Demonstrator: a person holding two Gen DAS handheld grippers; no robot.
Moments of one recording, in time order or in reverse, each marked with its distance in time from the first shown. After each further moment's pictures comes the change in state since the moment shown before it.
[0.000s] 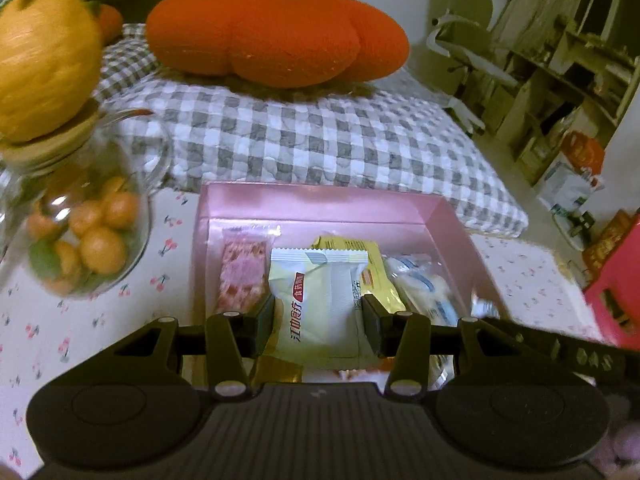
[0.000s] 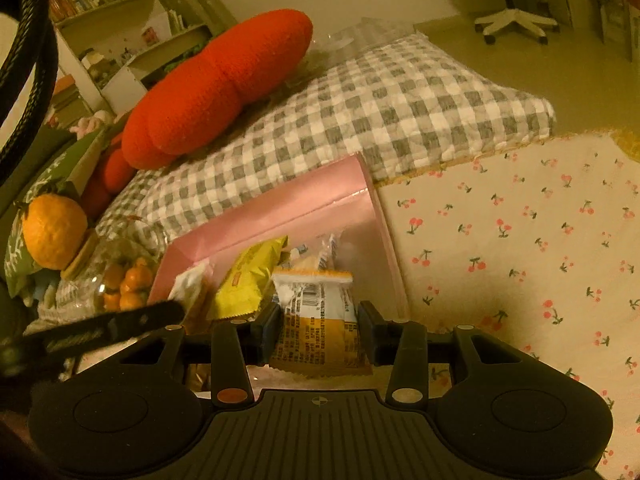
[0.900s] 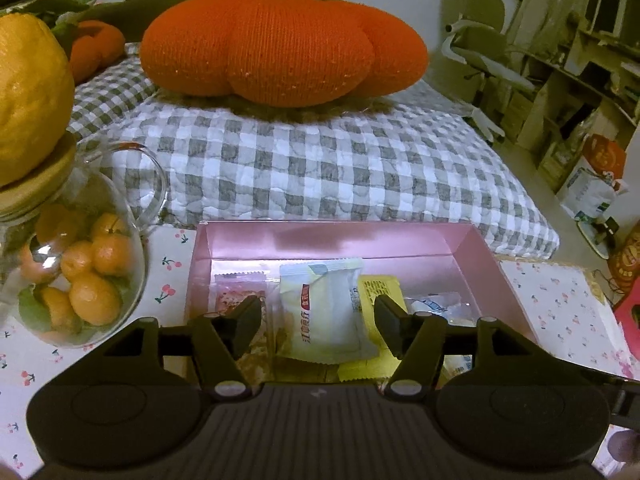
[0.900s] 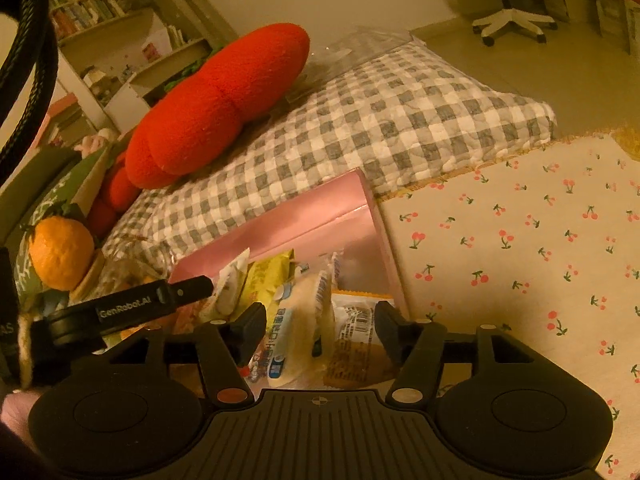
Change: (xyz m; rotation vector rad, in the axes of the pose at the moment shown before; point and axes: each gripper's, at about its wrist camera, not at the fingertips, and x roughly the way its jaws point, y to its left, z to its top) left arm 0.015 -0.001 0.020 0.019 -0.036 0.058; right arm -0.004 -0.003 0.008 0.034 -0.030 0.028
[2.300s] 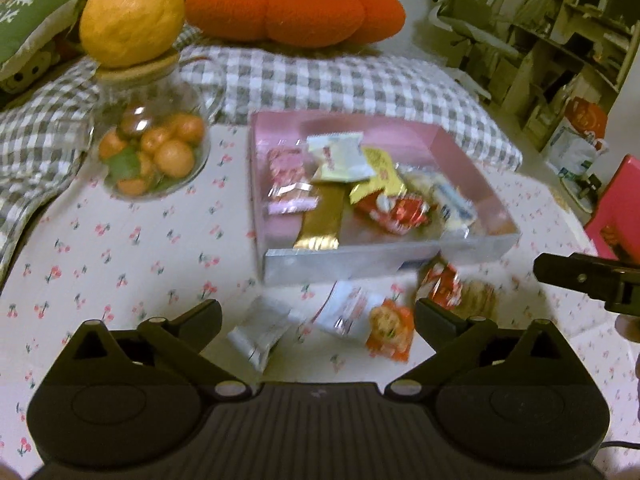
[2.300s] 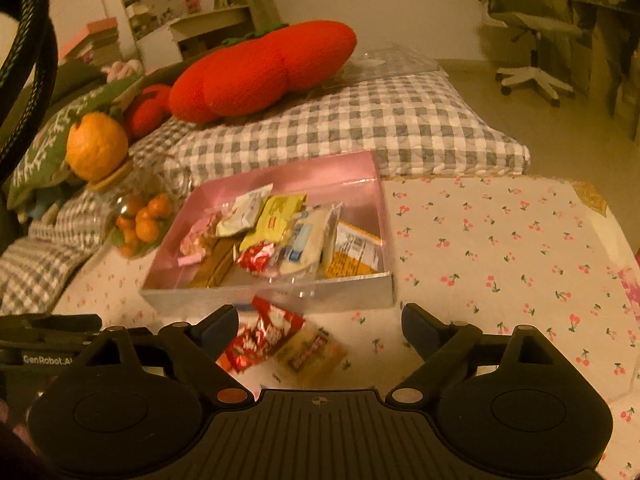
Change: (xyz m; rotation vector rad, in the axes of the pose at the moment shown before) left arm -0.087 0.022 -0.090 0.023 0.110 -0.014; right arm -0.075 0.033 -0.058 -0.287 0.016 -0.108
